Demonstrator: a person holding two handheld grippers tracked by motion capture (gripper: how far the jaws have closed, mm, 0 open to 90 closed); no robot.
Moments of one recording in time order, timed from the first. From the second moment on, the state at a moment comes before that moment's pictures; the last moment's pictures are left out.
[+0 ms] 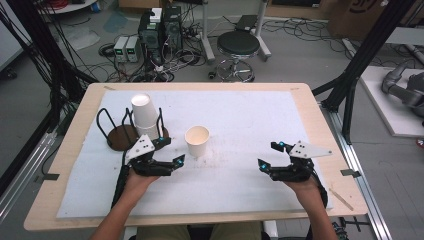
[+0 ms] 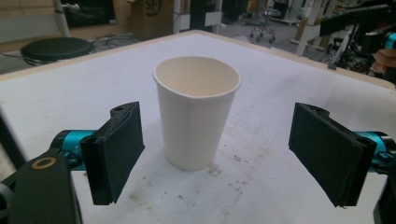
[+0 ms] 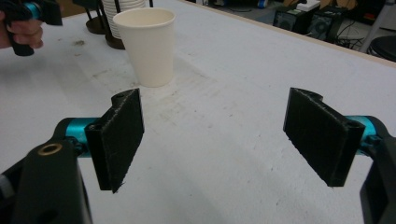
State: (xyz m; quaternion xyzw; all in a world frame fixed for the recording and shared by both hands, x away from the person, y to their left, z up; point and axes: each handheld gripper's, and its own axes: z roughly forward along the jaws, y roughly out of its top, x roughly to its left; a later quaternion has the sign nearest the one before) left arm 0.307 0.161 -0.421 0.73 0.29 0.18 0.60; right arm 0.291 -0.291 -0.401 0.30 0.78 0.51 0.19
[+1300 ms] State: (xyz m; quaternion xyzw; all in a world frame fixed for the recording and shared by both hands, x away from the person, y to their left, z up) left arm 0.273 0.208 -0.413 0.69 0.30 0.23 0.62; right arm 0.277 -0.292 -0.404 0.33 0.77 0.50 0.21
